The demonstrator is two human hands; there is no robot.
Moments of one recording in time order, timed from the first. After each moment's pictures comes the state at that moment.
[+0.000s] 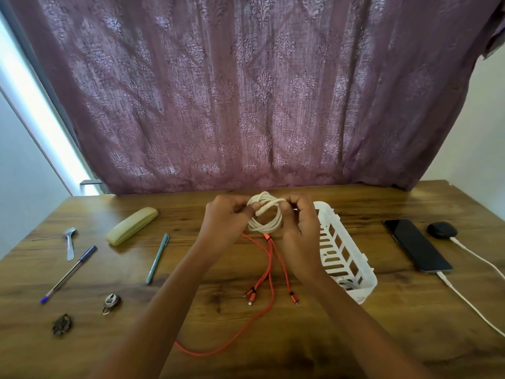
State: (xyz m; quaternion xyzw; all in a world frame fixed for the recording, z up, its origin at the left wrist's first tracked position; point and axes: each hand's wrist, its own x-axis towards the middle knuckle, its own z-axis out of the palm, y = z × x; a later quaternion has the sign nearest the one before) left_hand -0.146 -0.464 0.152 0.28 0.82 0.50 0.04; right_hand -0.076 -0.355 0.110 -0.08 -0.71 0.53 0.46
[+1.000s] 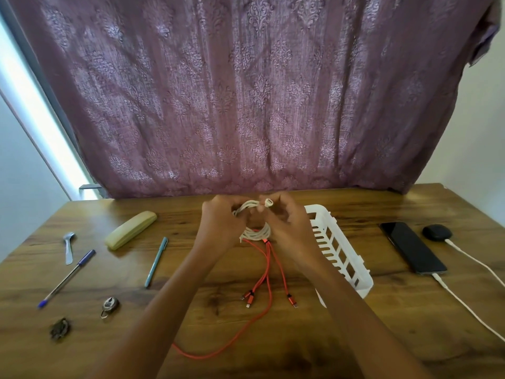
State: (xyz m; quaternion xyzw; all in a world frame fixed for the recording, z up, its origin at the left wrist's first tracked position) left_hand -0.140 -0.467 0.162 0.28 0.84 0.45 -0.02; right_hand -0.078 -0.351 0.125 -0.10 -0.74 0.58 0.31
